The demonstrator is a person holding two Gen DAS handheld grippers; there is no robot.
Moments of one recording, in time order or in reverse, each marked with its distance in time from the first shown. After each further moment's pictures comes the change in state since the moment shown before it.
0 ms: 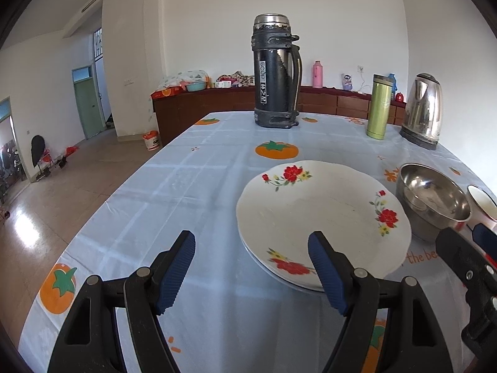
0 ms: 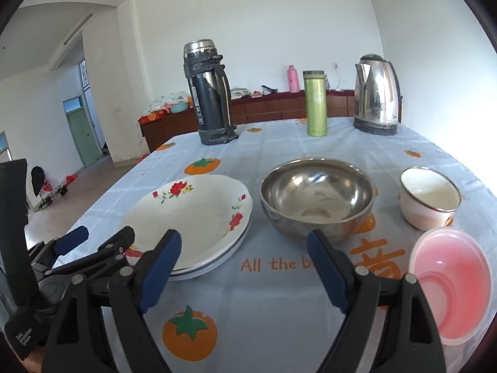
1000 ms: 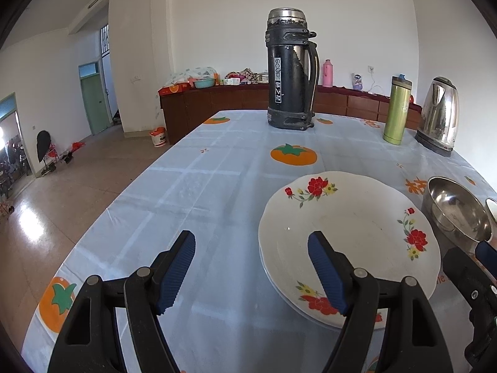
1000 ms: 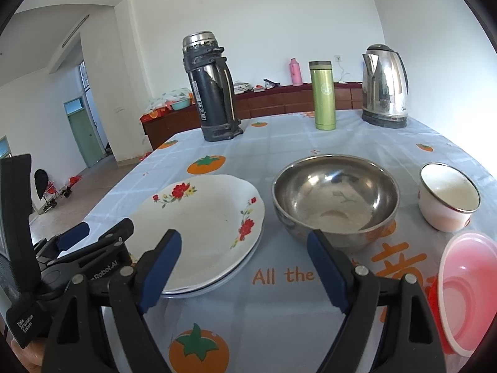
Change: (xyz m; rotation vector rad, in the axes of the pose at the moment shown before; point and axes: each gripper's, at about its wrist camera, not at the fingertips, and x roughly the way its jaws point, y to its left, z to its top) left arm 0.030 0.017 0.017 -0.023 0.017 0.035; right arm 0.029 0.007 0.006 0.033 0.040 0.032
